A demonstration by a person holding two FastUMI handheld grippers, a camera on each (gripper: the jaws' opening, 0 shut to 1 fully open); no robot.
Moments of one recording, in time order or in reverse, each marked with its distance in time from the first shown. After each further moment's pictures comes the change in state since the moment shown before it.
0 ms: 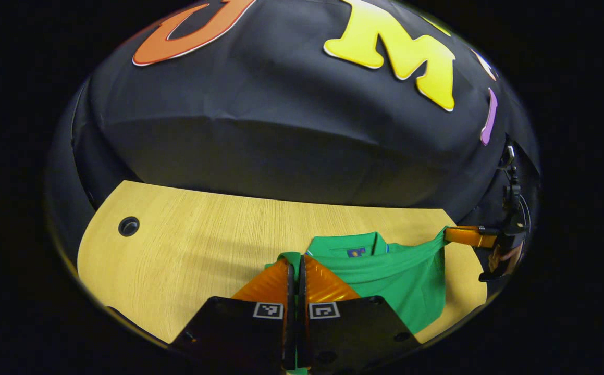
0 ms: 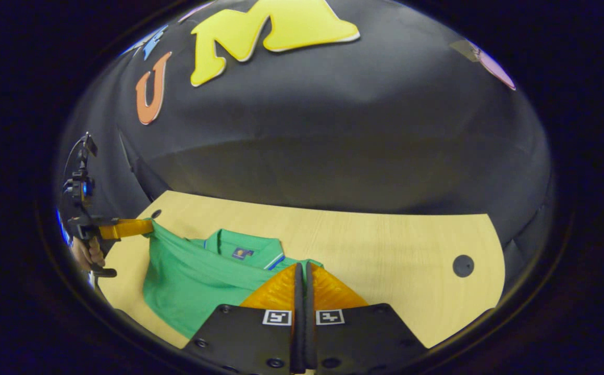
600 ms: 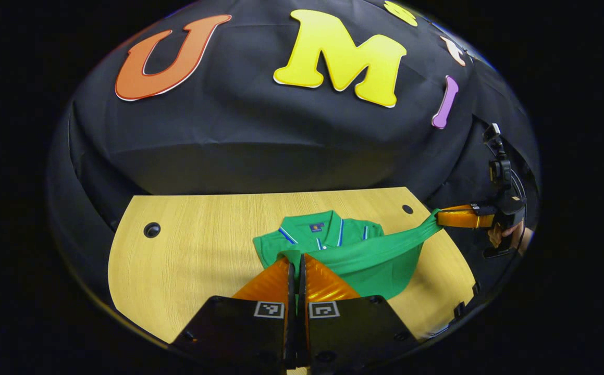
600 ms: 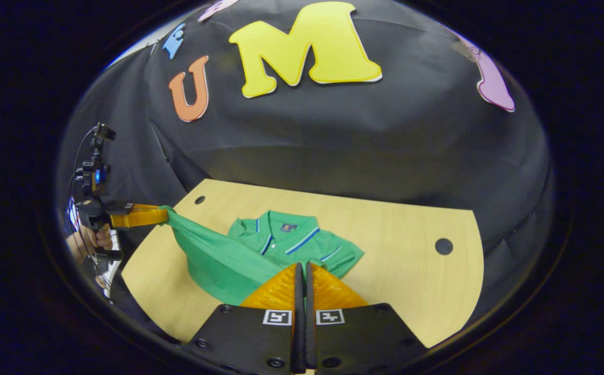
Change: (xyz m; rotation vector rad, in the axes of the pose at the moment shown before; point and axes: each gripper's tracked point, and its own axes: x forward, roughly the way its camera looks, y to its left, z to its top) left arm -0.142 -0.047 0.018 0.140 0.059 -0.092; right arm -0.155 0.047 0.015 -0.068 0.050 0.095
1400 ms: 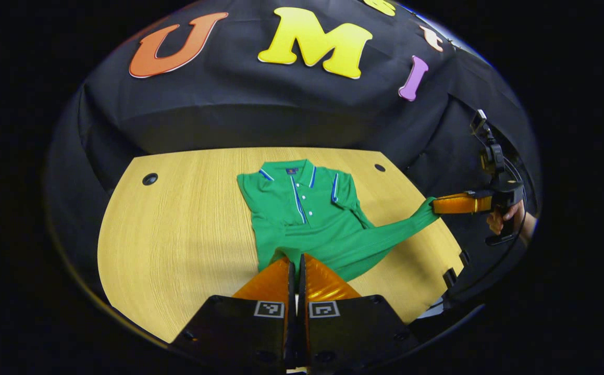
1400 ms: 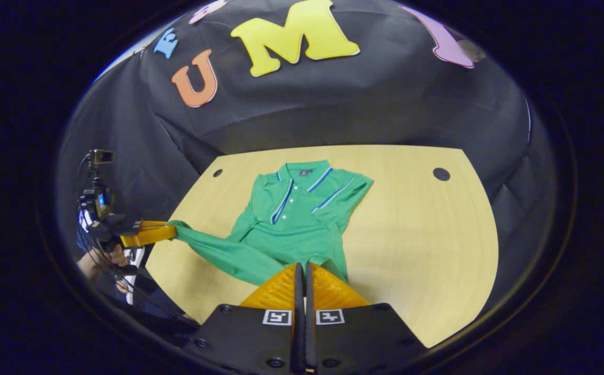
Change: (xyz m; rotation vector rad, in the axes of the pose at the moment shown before) left arm -0.107 -0.049 -0.109 -0.010 0.111 -0.075; right arm -0.110 0.053 -0.112 0.142 0.151 0.039
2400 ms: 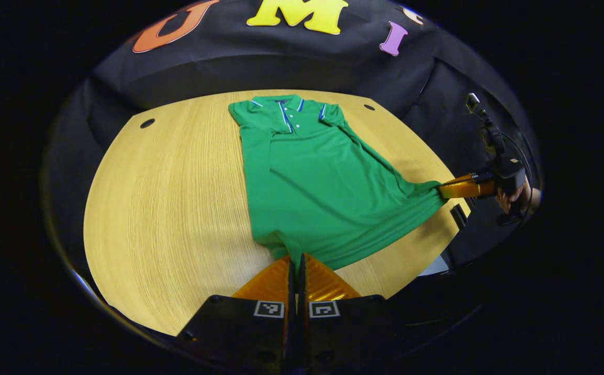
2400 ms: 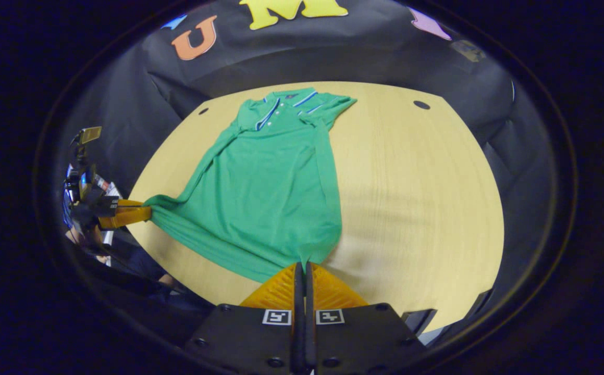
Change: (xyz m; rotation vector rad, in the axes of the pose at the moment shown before) left arm -0.034 -0.023 -0.171 0.065 0.194 -0.013; right arm -0.025 -0.020 -0.188 0.015 0.199 -0.127
